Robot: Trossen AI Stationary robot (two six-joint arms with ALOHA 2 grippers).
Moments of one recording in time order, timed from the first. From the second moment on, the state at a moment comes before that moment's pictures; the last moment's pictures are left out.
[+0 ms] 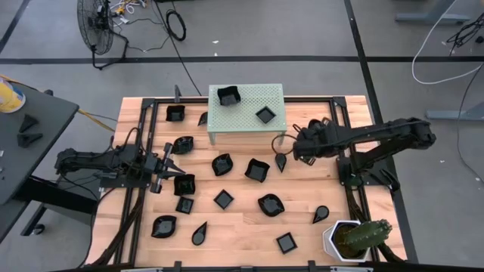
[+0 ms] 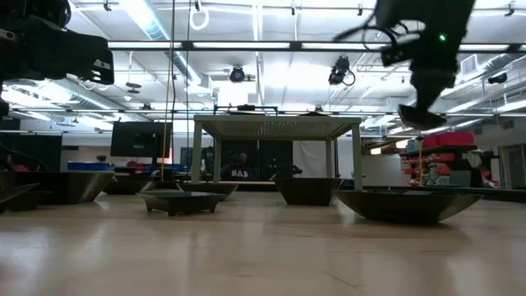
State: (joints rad) left arm -0.08 0.01 0.01 0.08 0.16 0.14; right arm 0.01 1.29 1.01 -1.30 0.61 0.51
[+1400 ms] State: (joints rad) left arm -0.08 0.01 0.01 0.08 0.16 0.14; right arm -0.43 1.45 1.43 -0.72 0.41 -1.32
